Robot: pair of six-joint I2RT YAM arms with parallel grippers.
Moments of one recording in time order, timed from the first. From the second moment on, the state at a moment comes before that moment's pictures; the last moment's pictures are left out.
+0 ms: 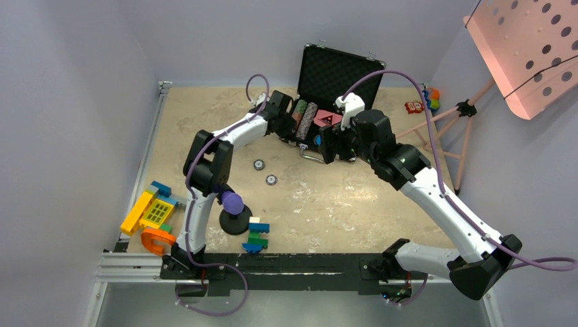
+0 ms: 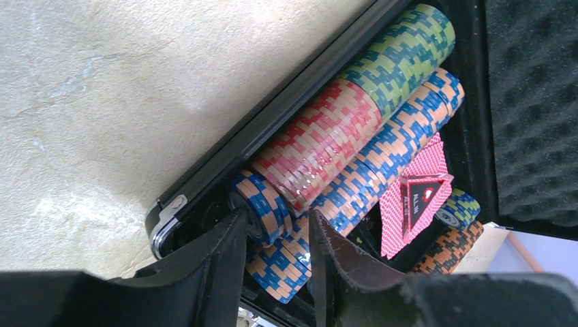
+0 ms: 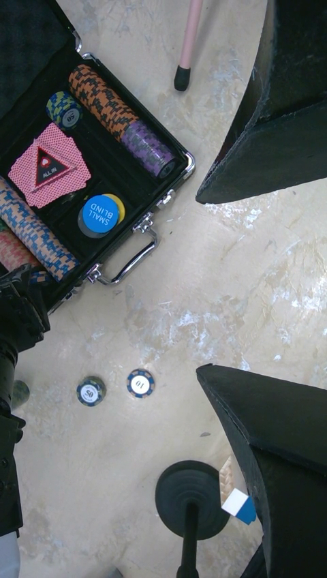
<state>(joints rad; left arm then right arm) -0.51 2.24 1.78 -0.39 -0.16 -1.22 0.62 1.15 1.24 -0.61 0.11 0.13</state>
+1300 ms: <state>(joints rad) -0.52 2.22 1.67 -0.18 -0.15 -1.15 0.62 1.16 1.24 -0.61 0.11 0.13</state>
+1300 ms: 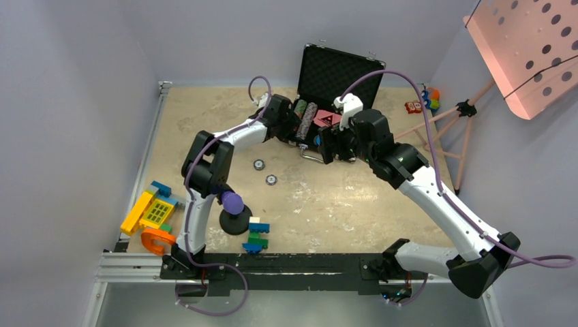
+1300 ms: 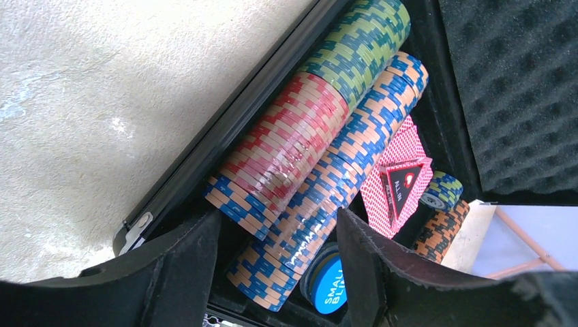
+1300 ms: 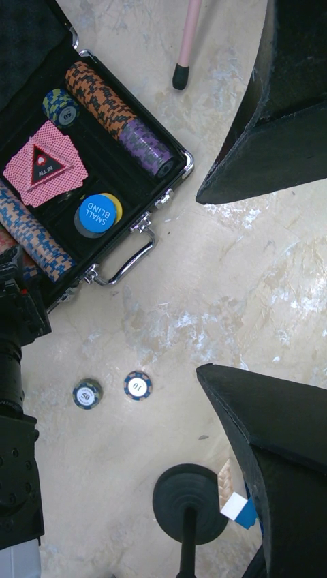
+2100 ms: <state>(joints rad) -0.52 2.07 1.52 -0.08 -0.16 -1.07 0.62 1.17 1.24 -0.61 0.12 0.13</state>
